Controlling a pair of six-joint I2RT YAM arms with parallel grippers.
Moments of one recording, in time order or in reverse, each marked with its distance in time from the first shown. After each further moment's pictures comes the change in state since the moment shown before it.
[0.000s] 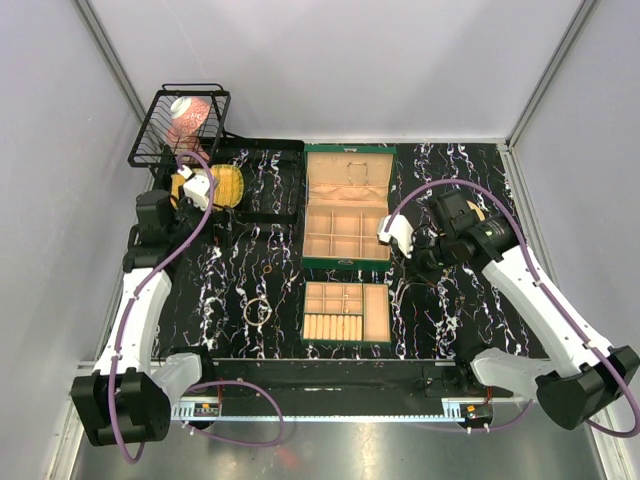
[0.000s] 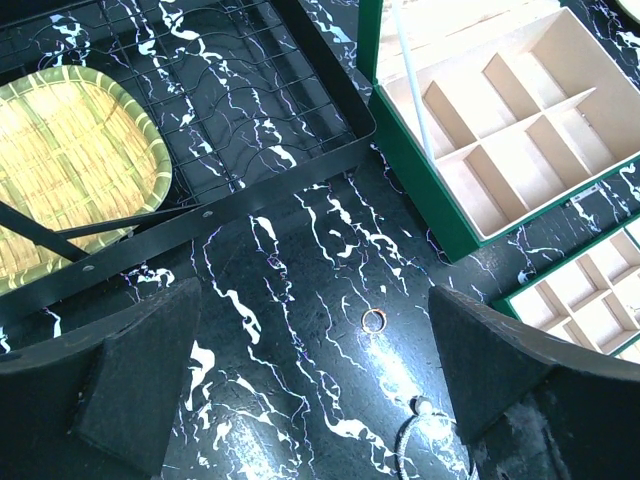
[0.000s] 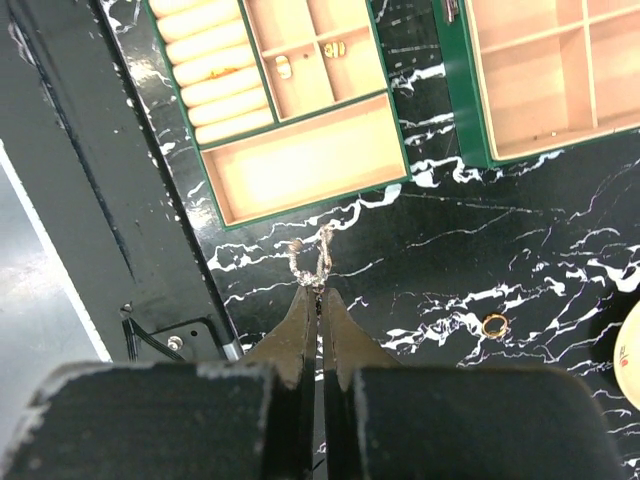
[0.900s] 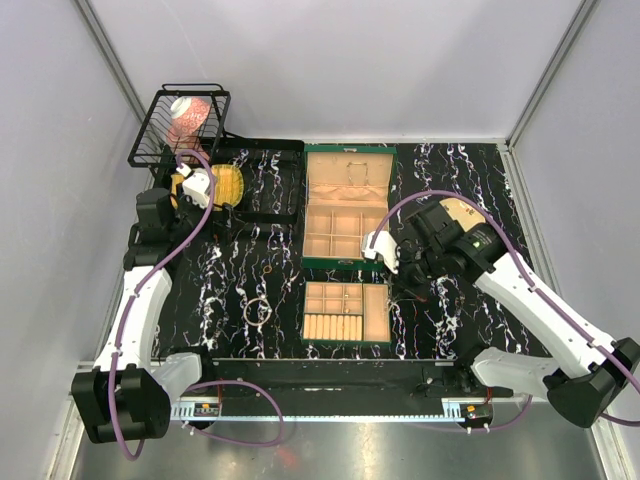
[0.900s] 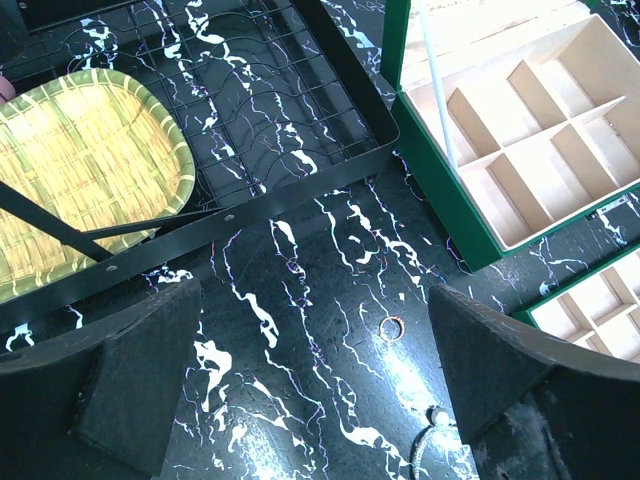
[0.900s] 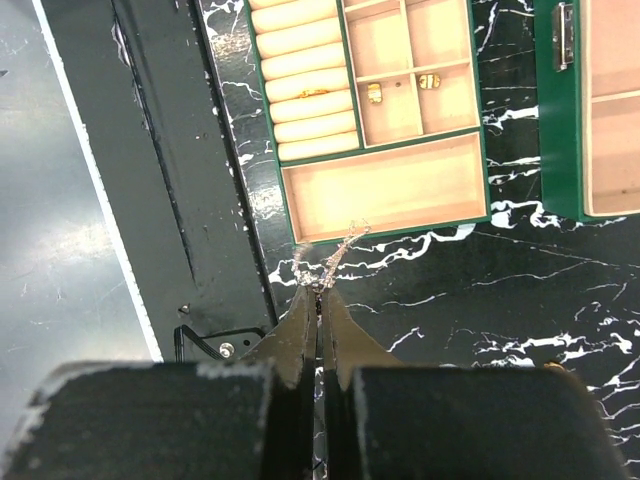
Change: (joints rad) left arm 0.000 0.018 0.002 0.029 -0.041 0.000; right arm 0.175 -0.013 0.003 -0.002 -0.027 0.100
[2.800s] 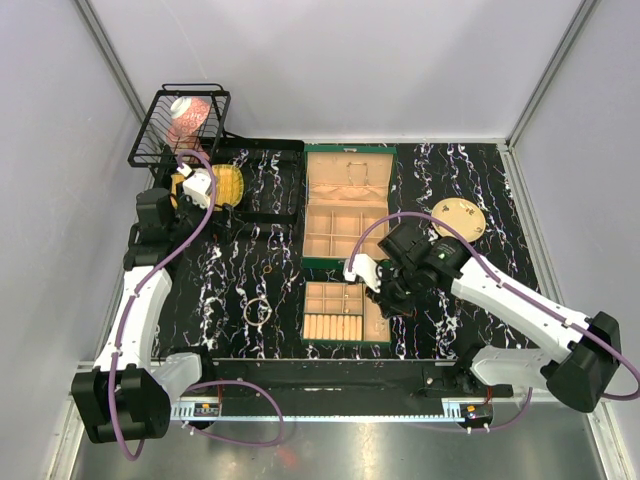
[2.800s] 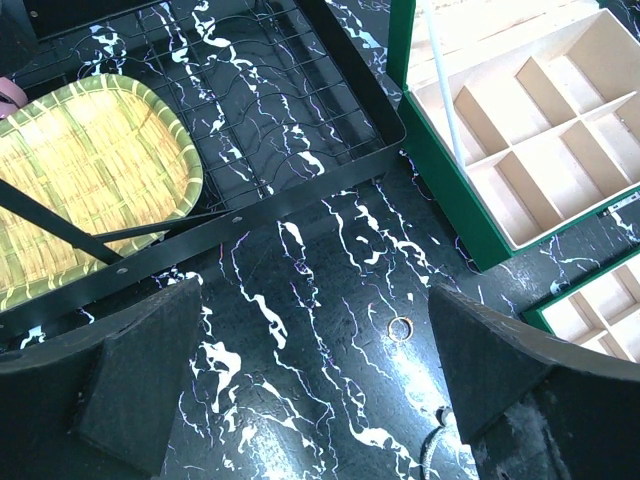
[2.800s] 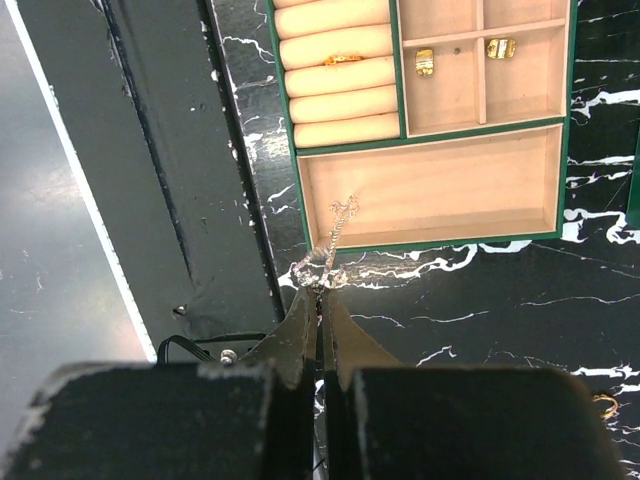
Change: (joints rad) left arm 0.000 0.000 -0.001 0.004 -0.008 0.022; right arm 0.151 0.064 -0.163 0.124 0.083 0.076
